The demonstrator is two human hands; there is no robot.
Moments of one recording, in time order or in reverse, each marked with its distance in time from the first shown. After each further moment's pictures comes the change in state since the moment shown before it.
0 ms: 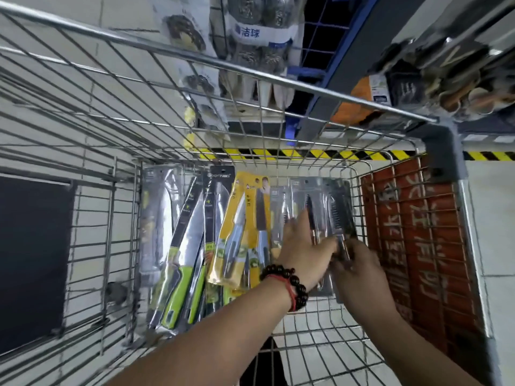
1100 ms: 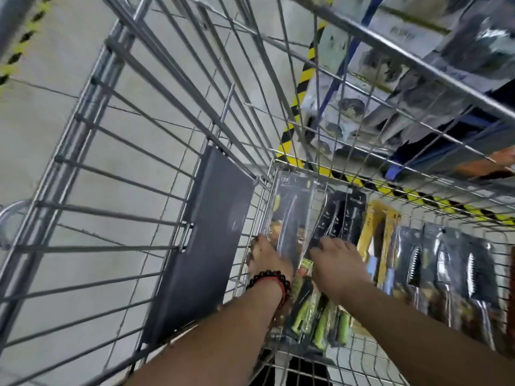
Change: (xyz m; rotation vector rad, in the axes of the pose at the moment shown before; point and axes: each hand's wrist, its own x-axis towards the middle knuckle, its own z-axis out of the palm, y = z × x) left_hand -0.023 -0.149 -0.236 0.055 0.479 -0.454; right_hand -0.010 -0.174 0.206 -1.155 -0.333 -0.771
